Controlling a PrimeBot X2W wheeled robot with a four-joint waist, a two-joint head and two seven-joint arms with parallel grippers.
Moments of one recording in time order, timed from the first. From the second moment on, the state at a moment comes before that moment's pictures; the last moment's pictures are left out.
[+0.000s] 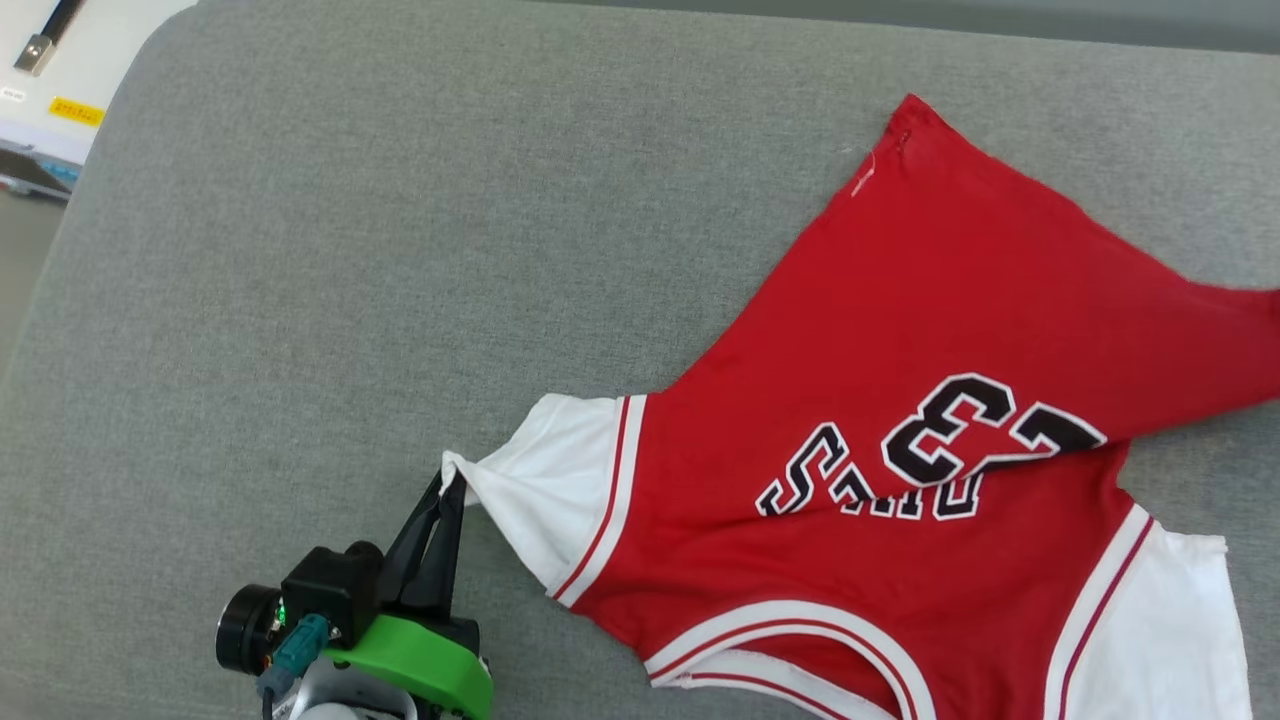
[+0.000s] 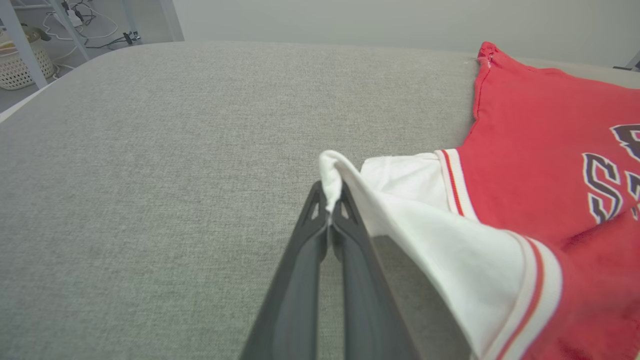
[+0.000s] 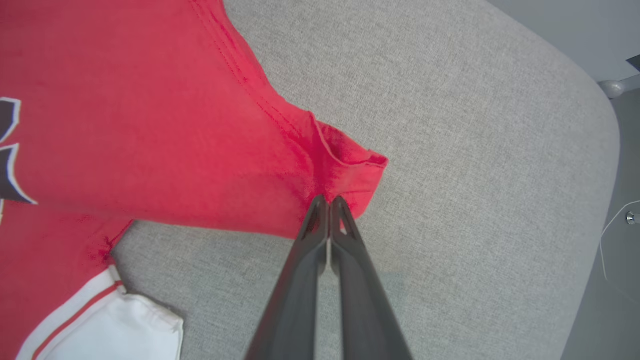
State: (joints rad) left arm -0.02 0.22 -0.25 0.10 -0.28 -0.04 -0.26; right arm -0.65 -1.16 0.75 0.23 1.05 0.13 0.45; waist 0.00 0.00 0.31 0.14
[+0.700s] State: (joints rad) left arm 0.04 0.23 -0.23 0.15 -0.29 -0.05 -0.26; right arm 0.01 -1.12 0.72 0.19 1.23 0.13 0.27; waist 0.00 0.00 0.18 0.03
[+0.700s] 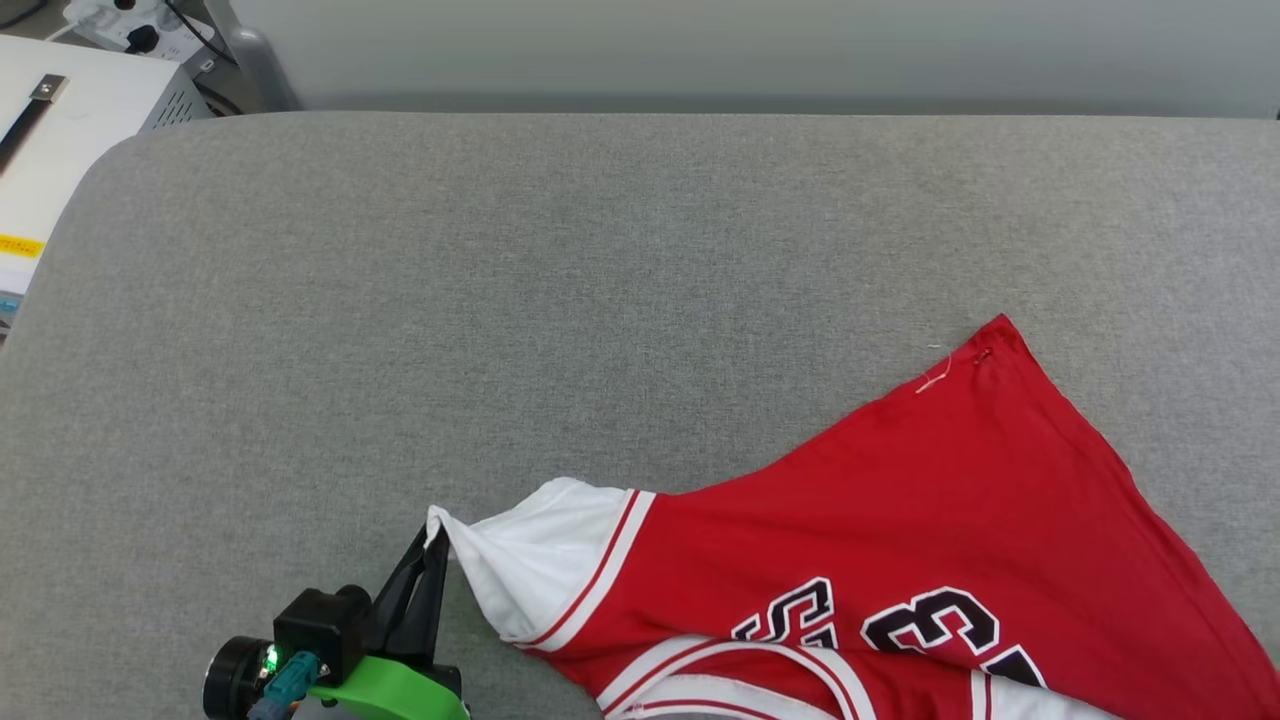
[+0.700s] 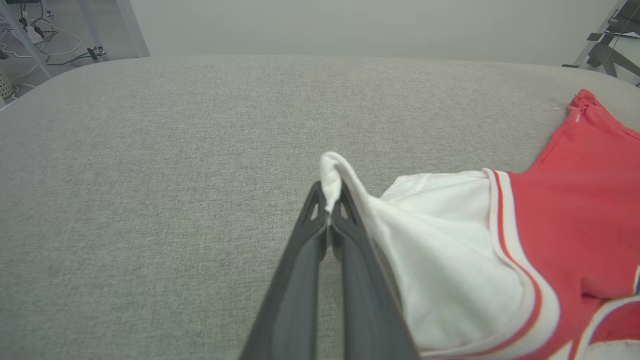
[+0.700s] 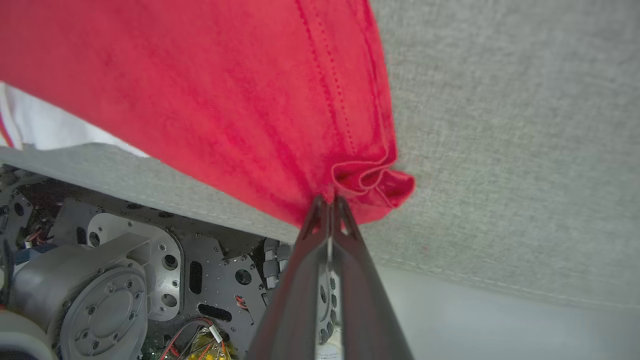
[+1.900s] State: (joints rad) left arm -0.05 0.22 -0.29 0.13 -0.27 -0.06 -0.26; right arm -0.67 -0.86 0.67 0.14 0.81 0.13 0.70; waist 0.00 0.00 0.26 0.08
